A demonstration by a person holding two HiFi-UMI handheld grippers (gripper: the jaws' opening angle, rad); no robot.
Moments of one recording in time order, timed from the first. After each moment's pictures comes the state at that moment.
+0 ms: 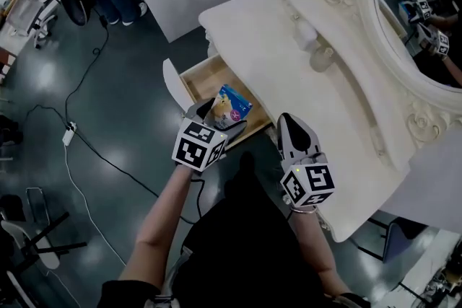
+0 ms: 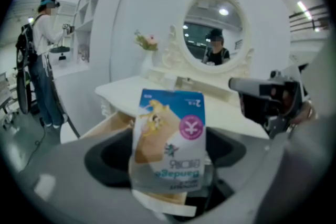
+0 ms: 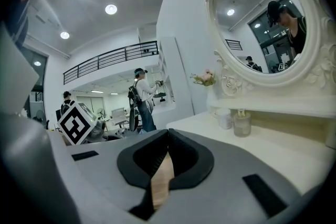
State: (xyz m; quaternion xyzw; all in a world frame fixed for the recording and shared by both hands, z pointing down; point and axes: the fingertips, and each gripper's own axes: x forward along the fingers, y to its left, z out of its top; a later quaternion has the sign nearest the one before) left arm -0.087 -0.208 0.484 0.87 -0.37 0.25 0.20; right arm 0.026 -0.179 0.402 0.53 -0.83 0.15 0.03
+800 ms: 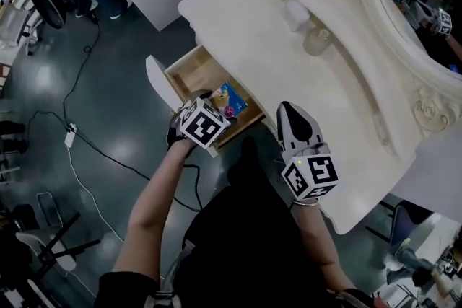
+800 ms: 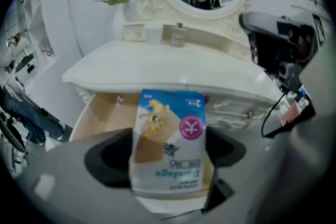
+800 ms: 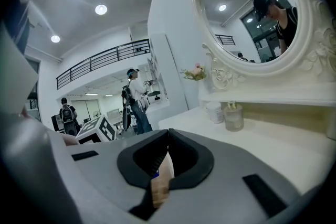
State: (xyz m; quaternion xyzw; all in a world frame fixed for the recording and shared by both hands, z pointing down) left arm -0.070 -0.222 0.578 0.83 -0.24 0.48 0.18; right arm 0.055 -0.202 0.423 0.55 -0.82 0.18 0.02
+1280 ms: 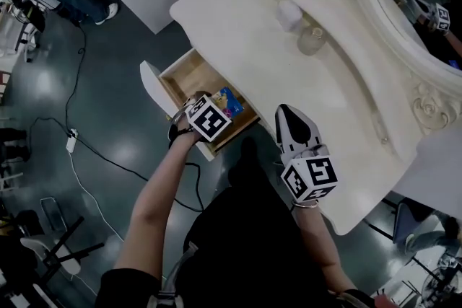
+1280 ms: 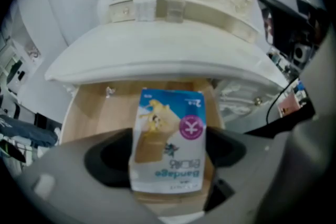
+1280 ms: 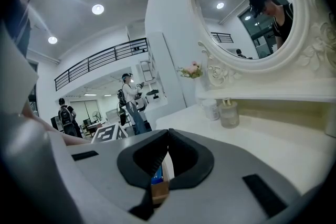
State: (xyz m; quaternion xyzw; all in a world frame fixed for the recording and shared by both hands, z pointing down) left arm -0.062 -0.229 0.625 0.79 -0.20 0.55 0.17; right arm 0.070 -0.203 0.433 0.55 -0.81 0.20 0.02
